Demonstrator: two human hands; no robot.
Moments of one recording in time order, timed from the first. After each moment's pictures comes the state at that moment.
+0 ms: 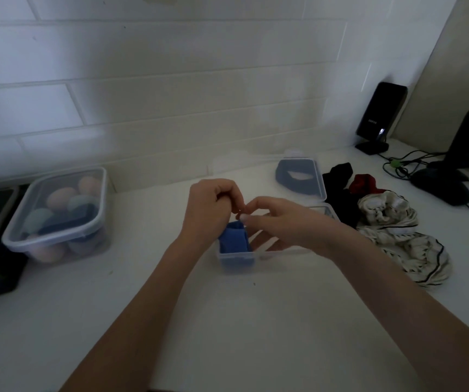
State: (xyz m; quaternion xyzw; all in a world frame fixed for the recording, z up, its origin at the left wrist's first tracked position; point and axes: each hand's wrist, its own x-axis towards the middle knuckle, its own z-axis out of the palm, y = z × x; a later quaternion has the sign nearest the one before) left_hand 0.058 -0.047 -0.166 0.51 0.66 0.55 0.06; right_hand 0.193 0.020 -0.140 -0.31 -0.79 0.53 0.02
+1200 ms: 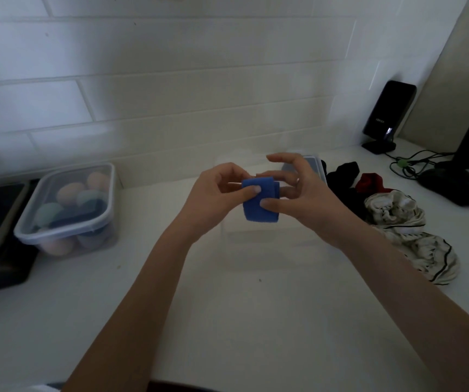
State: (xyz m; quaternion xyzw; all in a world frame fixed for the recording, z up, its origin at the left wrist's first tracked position) left_hand 0.051 -0.055 -0.152 0.48 0.62 0.58 0.23; right_hand 0.199 0.038 -0.141 -0.21 -0.74 0.59 0.26
